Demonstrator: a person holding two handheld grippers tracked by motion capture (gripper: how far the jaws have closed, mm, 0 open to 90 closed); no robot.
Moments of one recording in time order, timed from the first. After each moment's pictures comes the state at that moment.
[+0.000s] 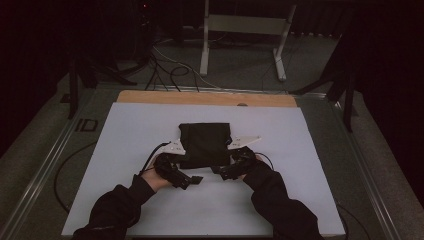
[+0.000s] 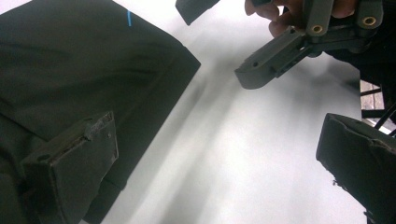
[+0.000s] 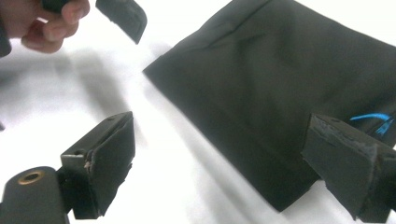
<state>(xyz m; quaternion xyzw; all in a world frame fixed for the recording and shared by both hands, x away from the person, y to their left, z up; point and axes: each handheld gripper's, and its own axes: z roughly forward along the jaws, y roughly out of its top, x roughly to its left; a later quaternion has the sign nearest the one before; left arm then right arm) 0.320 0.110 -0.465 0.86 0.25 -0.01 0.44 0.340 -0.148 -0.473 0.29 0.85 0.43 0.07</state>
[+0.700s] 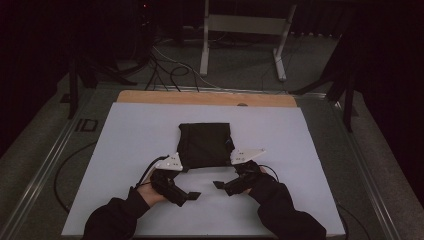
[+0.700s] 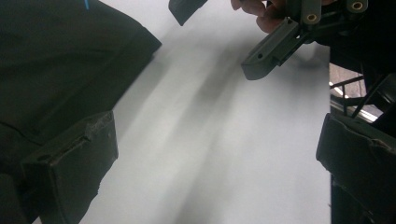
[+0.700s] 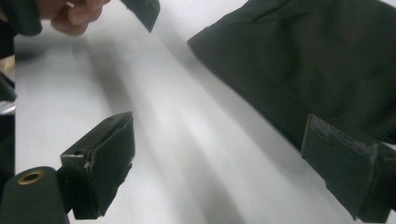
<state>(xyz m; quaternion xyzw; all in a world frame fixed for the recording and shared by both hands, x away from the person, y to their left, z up) 0.282 0.116 -0.473 0.86 0.22 -0.02 0.45 0.304 -0.158 -0.479 0.25 0.87 0.43 0.05</state>
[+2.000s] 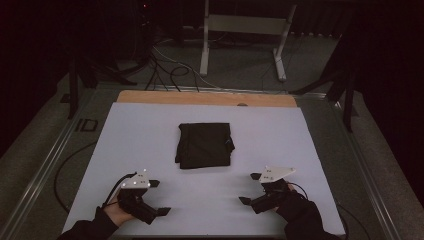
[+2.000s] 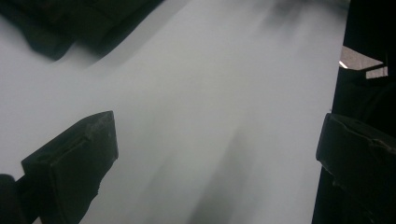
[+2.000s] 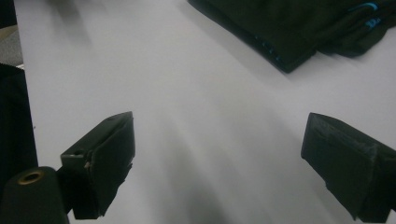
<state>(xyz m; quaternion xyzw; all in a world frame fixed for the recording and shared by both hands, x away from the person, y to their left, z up) 0.242 0.196 -0.491 0.86 0.28 0.01 0.43 0.262 -0.230 -0.486 0.25 0.87 0.41 0.08</state>
